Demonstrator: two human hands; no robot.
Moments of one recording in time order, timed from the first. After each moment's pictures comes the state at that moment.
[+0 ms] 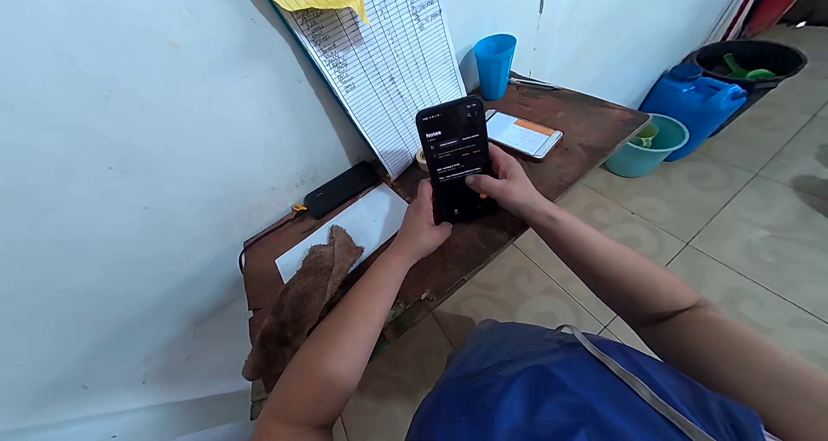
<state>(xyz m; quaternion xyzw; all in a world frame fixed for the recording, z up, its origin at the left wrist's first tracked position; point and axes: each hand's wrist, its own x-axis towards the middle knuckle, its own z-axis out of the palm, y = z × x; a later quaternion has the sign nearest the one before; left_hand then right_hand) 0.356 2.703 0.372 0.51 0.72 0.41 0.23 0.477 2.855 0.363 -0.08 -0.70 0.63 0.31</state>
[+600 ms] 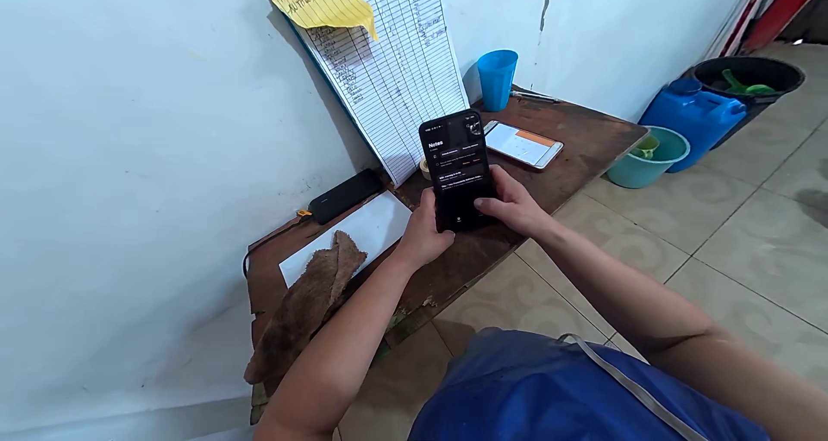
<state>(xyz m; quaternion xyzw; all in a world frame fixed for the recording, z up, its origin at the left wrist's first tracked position) 0.359 2.702 0.377 0.49 0.73 0.41 0.25 0.491 2.854 0.348 -0.08 -0.73 0.62 0.28</state>
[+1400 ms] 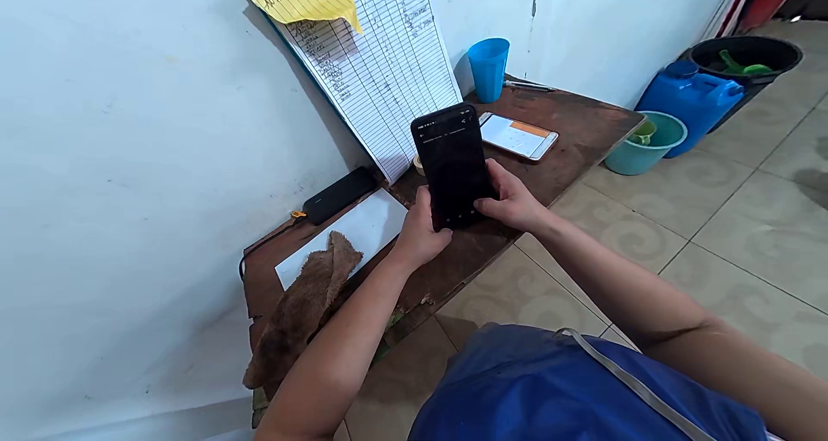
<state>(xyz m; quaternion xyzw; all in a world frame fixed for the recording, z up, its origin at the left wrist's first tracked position) 0.363 2.701 0.376 0.49 0.73 0.41 0.24 0.494 2.855 0.347 -0.09 -0.75 0.59 0.27</state>
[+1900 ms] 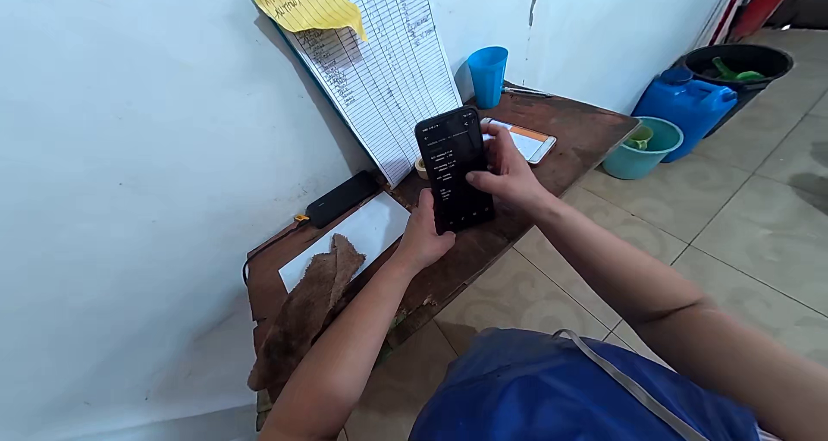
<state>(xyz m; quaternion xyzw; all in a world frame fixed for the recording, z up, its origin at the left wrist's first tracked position) 0.366 2.700 0.382 0.49 0.73 0.40 0.24 0.476 2.863 0.374 -0.05 -0.72 0.58 0.38</state>
